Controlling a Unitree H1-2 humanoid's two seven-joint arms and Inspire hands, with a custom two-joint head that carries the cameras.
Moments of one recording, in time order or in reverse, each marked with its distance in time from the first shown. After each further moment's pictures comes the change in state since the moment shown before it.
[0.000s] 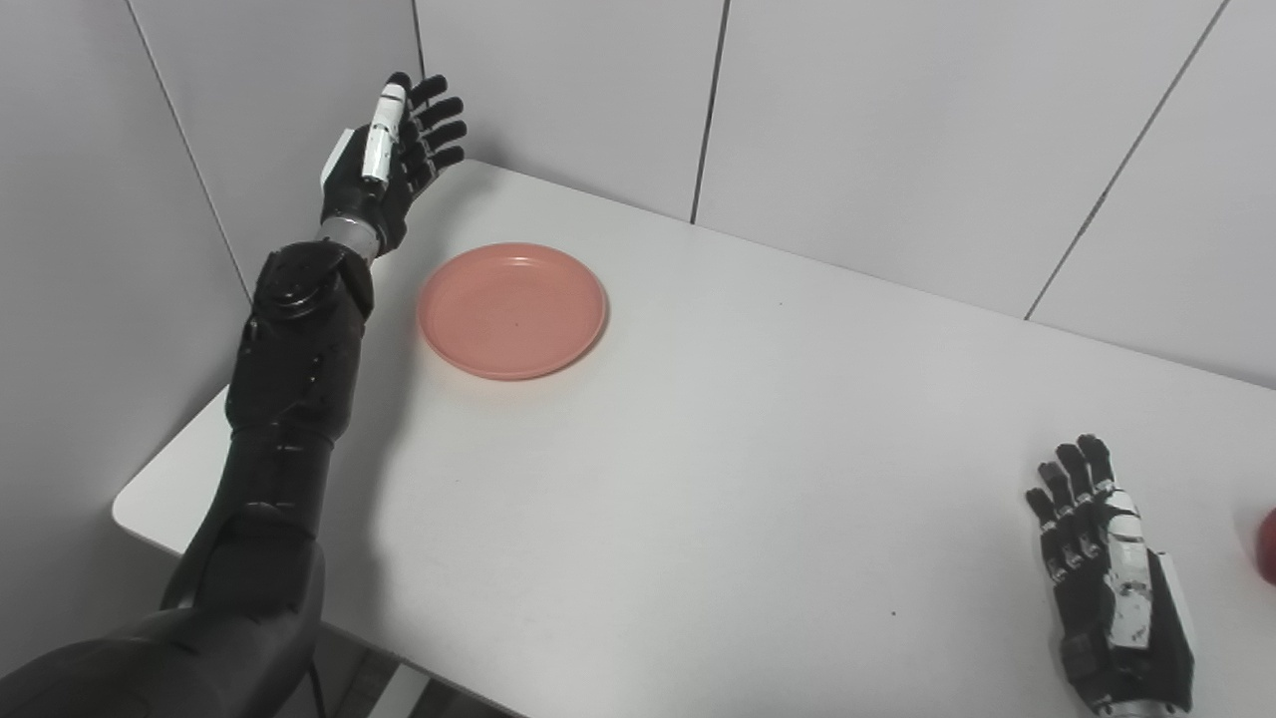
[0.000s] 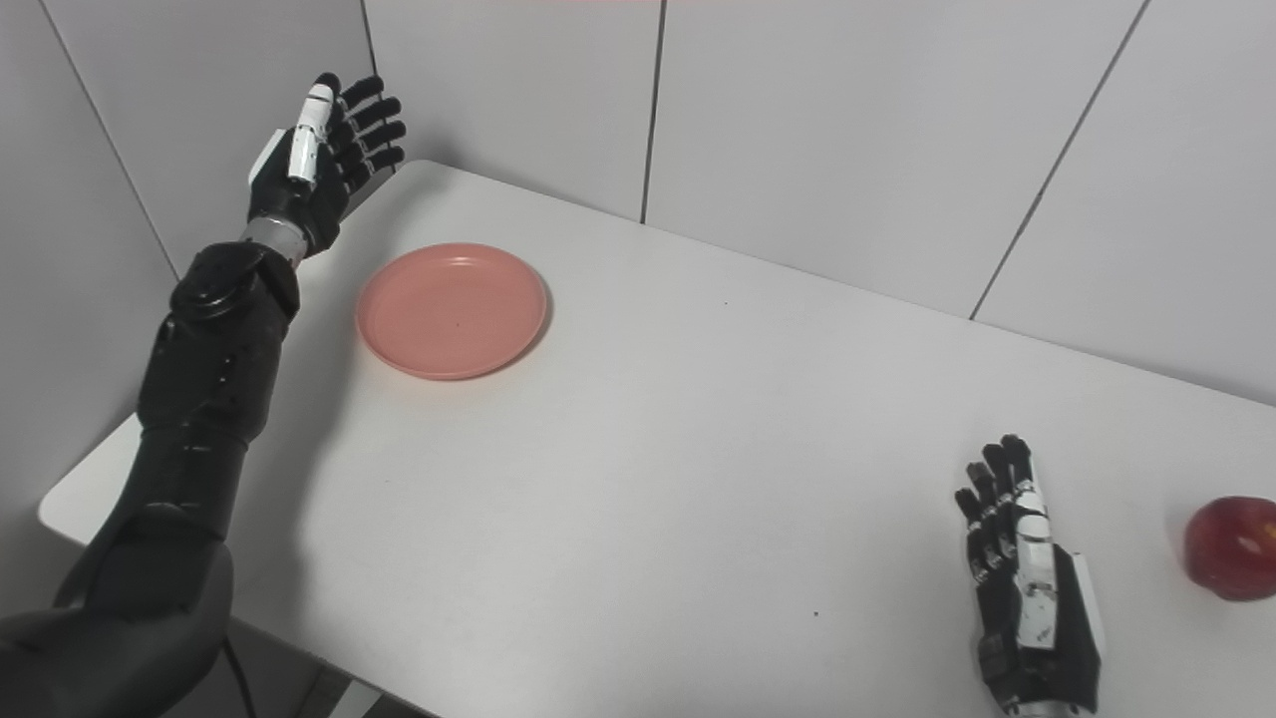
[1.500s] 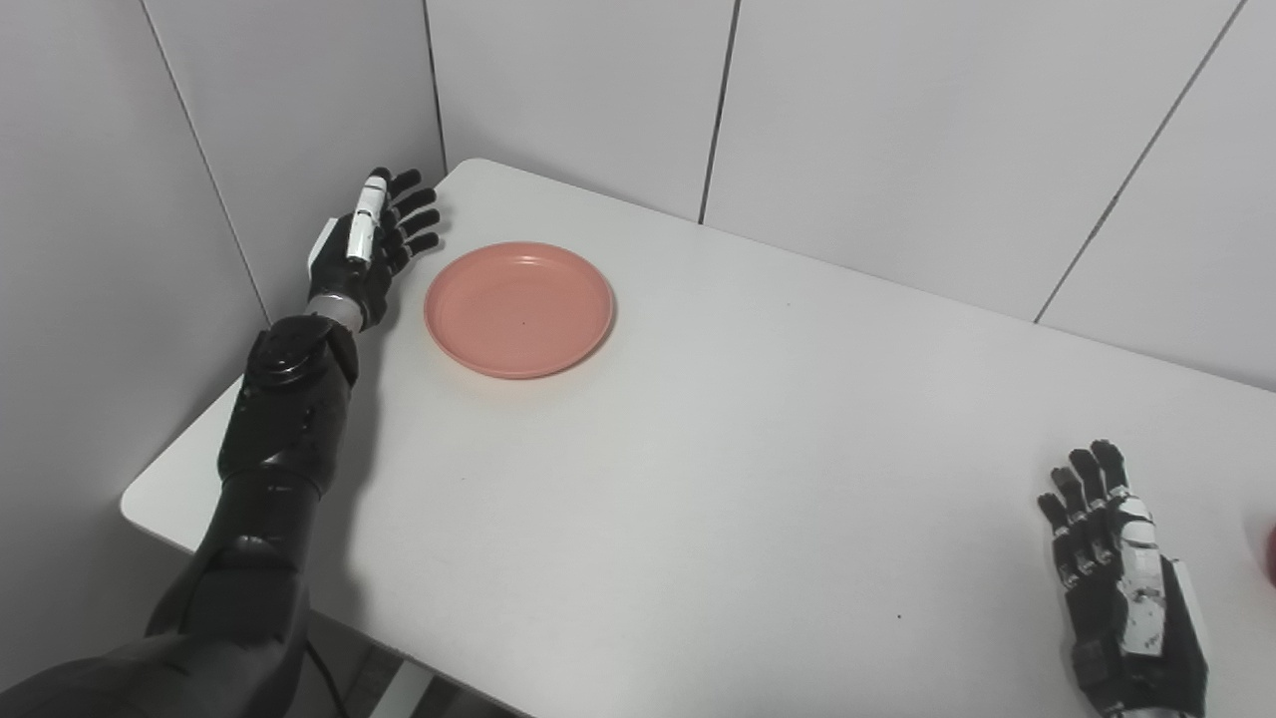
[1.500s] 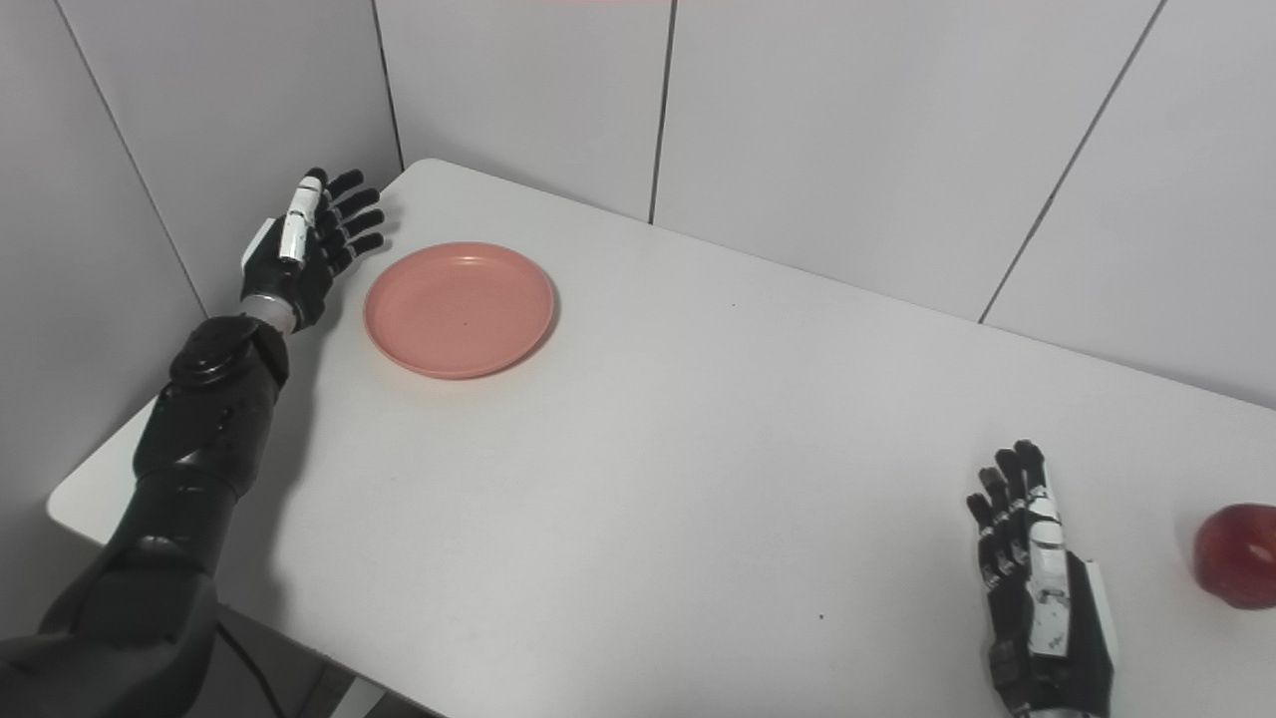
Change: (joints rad) left arm 0.082 -0.002 0.001 0.215 -0.004 -0.144 -0.032; right arm 0.003 -0.006 -0.005 -0.003 0.003 0.000 -0.001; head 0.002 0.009
